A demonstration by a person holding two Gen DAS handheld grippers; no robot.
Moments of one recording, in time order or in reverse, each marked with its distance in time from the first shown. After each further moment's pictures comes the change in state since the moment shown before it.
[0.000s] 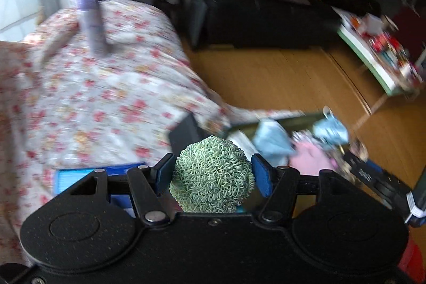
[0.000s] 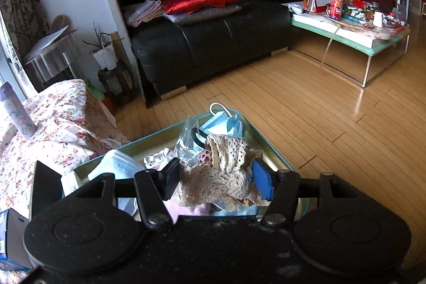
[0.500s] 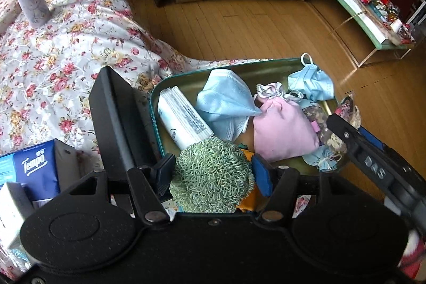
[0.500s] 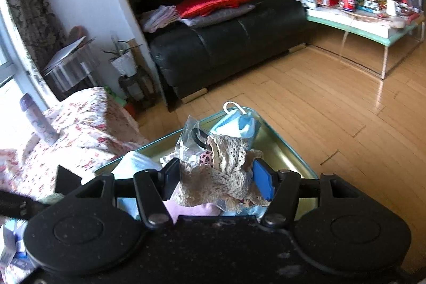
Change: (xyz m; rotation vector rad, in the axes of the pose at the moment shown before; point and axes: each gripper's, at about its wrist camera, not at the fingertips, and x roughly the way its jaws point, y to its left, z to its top) left arm 0.070 -0.064 -0.015 0.050 0.193 -0.053; right arm -0.005 -0.014 -0.004 0.037 -0.005 0.128
